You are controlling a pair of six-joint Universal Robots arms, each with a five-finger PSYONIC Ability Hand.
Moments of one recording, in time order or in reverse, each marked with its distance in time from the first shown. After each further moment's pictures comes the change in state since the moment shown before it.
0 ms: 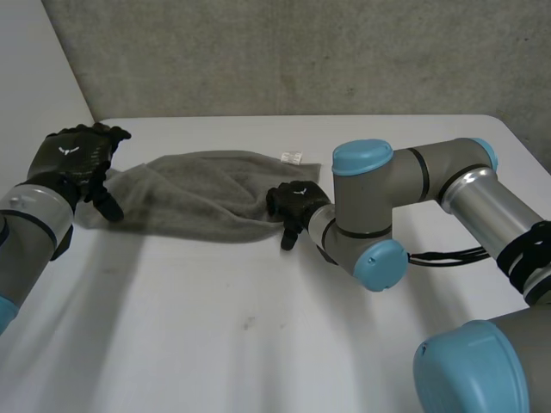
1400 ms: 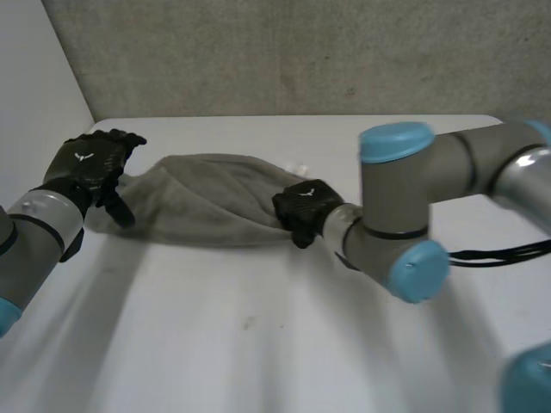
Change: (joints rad) left arm 0.012 -0.044 -0.006 0.036 0.098 0.001; right arm -0.022 -0.396 0.535 -0.104 -0.063 -0.142; left_hand -0.010 -0.012 -0.008 -0.010 -0.002; right_hand 0.458 0.573 0.586 0.593 0.555
